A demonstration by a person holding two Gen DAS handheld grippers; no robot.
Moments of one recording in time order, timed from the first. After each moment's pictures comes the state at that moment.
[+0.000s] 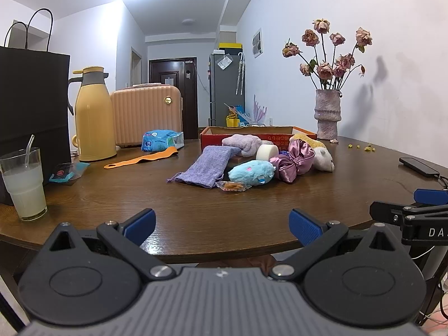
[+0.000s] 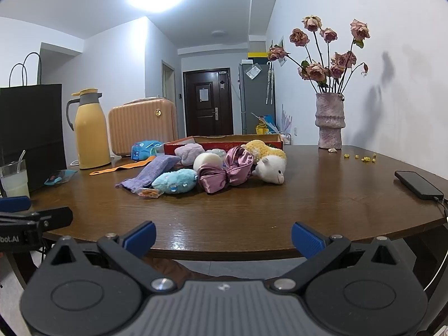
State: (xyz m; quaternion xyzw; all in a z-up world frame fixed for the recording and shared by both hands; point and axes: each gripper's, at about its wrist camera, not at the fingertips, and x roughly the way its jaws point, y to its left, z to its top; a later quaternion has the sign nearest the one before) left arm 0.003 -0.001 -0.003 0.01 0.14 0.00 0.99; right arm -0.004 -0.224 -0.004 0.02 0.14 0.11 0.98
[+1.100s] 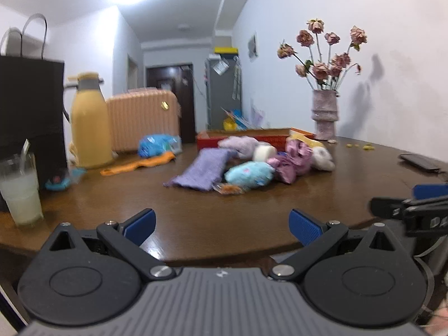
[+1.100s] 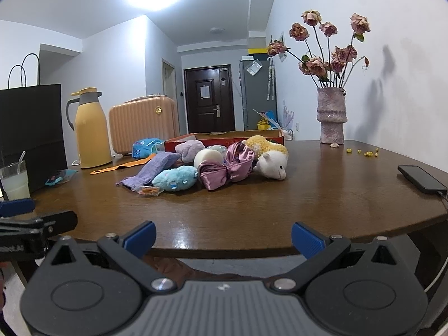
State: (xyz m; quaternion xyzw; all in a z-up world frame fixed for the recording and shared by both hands) left arm 0.011 -0.011 -0.012 0.04 0.11 0.01 0.99; right arm 0.005 -0.227 -0.005 0.03 0.15 0.12 0.98
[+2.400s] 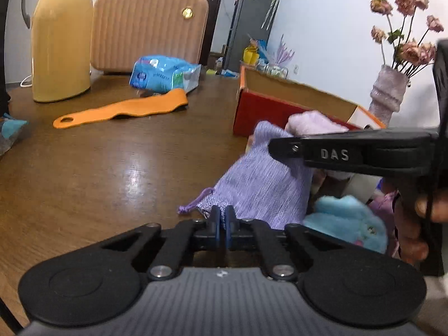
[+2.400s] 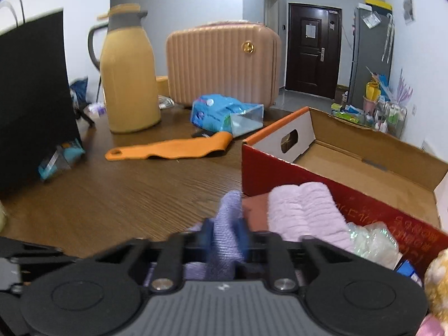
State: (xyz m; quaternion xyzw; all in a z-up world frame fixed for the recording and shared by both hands) left arm 0.279 0.080 -0.003 -0.09 0.30 0.00 0.95; right arm 0.344 -0.039 0.048 -0.08 0.28 0.32 0.90
